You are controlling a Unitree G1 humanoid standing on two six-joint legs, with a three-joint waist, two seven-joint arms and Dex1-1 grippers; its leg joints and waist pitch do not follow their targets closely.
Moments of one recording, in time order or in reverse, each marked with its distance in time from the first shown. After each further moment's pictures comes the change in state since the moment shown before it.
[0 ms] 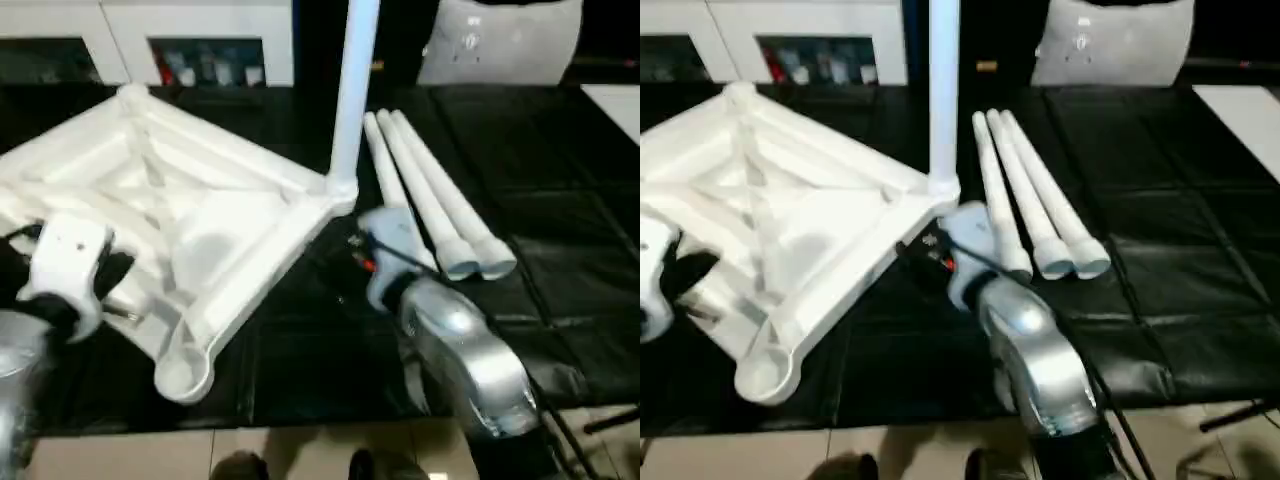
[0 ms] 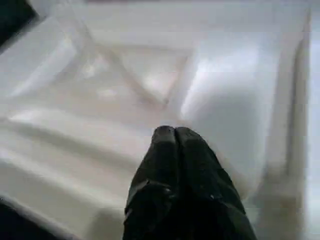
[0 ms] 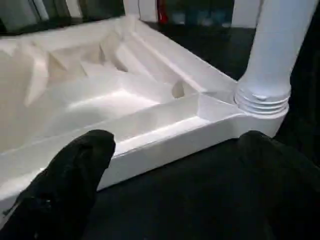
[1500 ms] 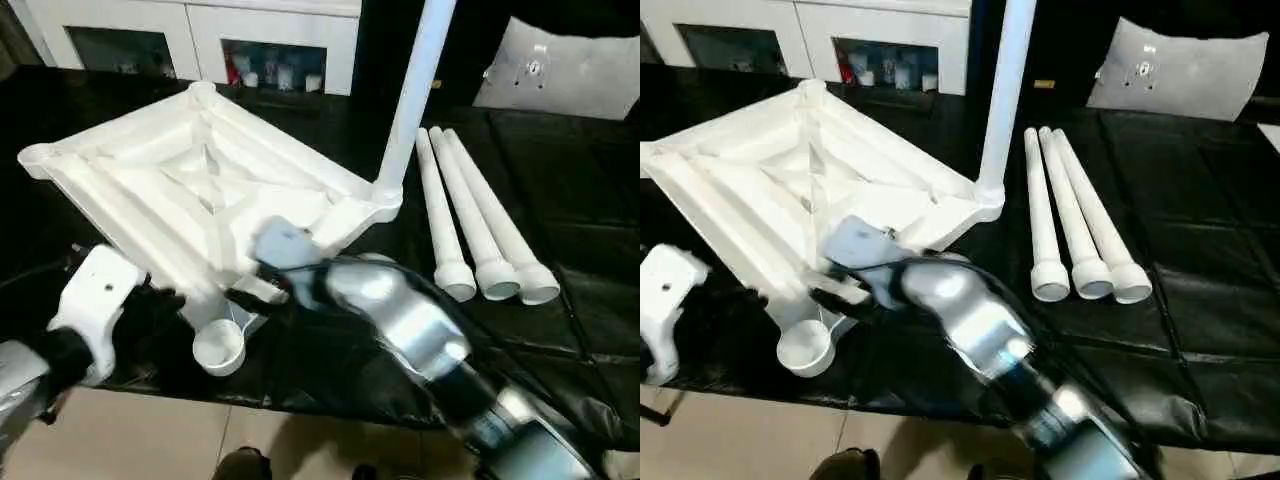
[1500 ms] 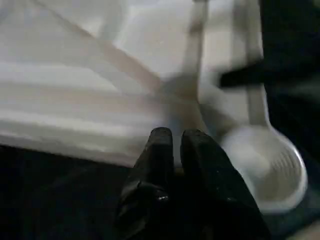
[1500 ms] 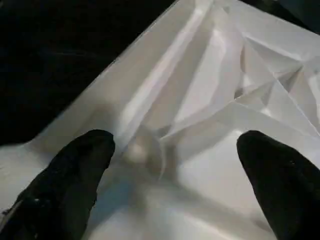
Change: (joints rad) left arm 0.205 0.288 -0.028 -0.148 -0.192 0.106 -0.261; right arm -0.445 0.023 0.354 0.489 -0.167 -0.131 0.242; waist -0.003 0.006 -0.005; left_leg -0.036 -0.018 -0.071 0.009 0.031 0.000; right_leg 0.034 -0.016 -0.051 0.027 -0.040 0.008
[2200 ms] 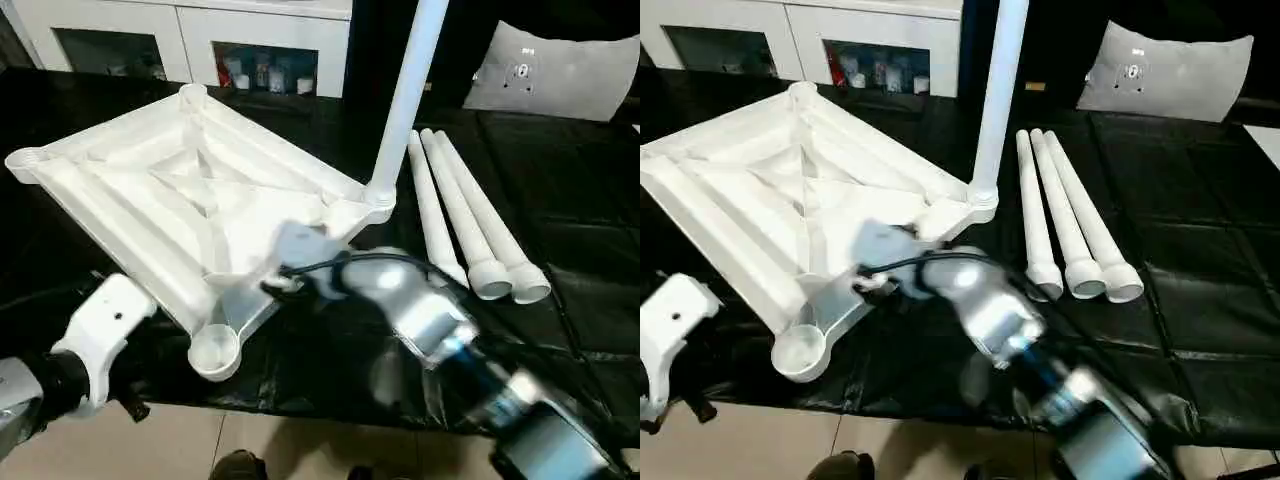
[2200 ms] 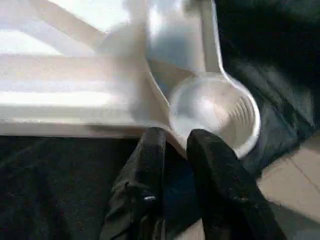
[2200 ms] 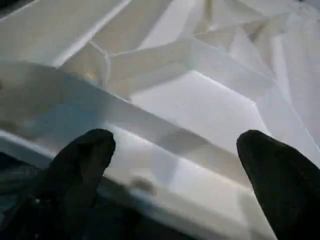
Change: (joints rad) left arm 0.063 0.131 -0.073 -0.028 -0.049 0.056 -0.044; right arm 0.102 -0.199 -0.082 -0.105 -0.019 -0.038 0.084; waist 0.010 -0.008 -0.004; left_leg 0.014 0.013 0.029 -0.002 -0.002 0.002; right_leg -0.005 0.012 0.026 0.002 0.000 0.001
